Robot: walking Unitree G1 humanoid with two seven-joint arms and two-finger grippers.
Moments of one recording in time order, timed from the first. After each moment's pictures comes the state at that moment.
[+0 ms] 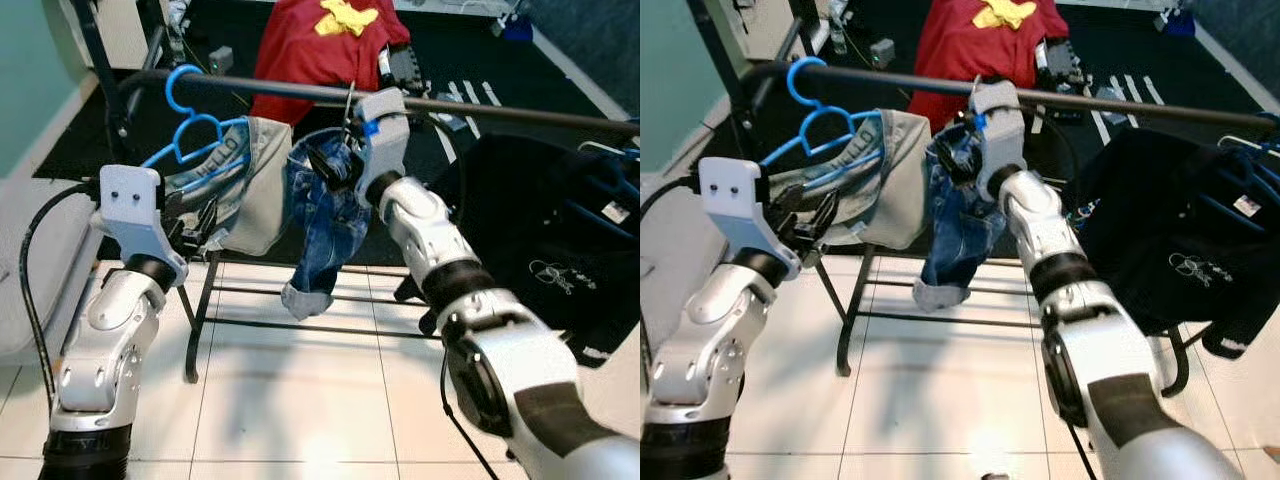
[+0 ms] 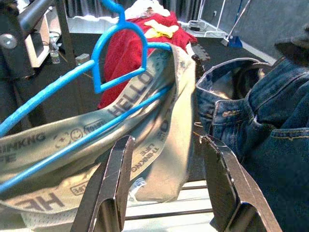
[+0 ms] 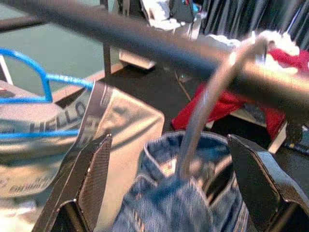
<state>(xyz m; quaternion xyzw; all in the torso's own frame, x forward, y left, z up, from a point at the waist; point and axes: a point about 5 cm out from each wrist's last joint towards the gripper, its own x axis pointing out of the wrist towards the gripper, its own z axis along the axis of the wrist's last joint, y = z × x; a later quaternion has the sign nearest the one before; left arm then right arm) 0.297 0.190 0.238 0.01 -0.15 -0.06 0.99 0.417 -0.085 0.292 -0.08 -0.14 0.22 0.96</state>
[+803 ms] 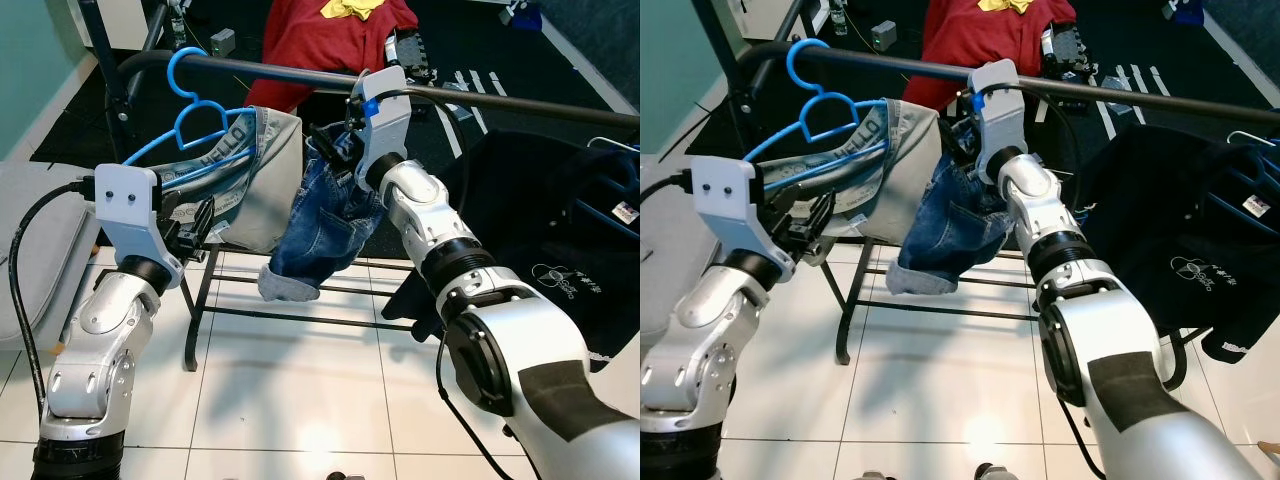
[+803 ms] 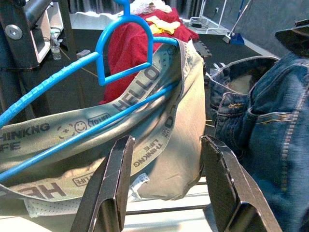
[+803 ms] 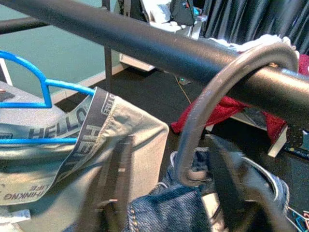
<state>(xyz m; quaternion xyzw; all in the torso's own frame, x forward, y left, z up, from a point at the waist) 0.294 0.187 0.242 0.01 -0.15 -0.07 0.99 0.419 -0.086 0.294 -0.08 -0.15 0.22 0.96</state>
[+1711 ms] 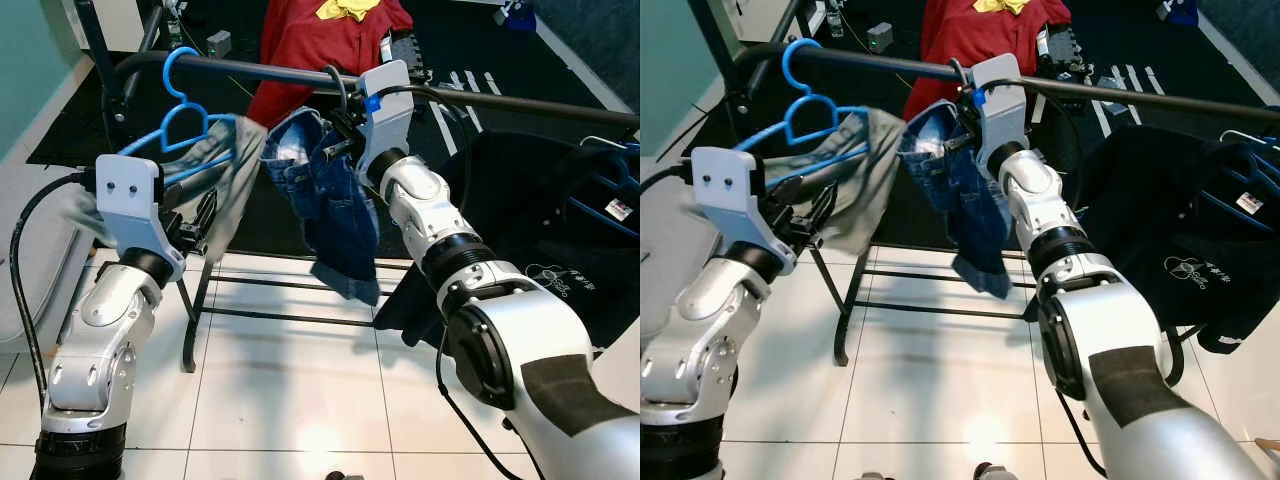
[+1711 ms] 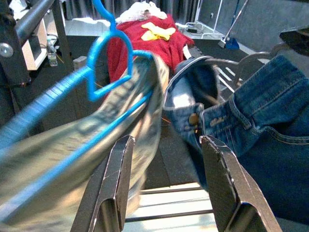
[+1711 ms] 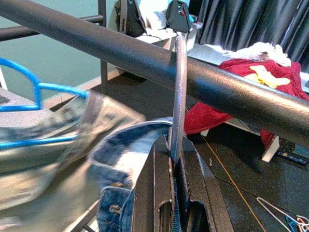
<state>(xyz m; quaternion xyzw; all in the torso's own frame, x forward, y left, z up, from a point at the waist) 0.297 0.184 0.250 0.01 -0.16 -0.07 0.98 0.419 -0.087 0.296 -0.08 -0.16 0.22 0.96</state>
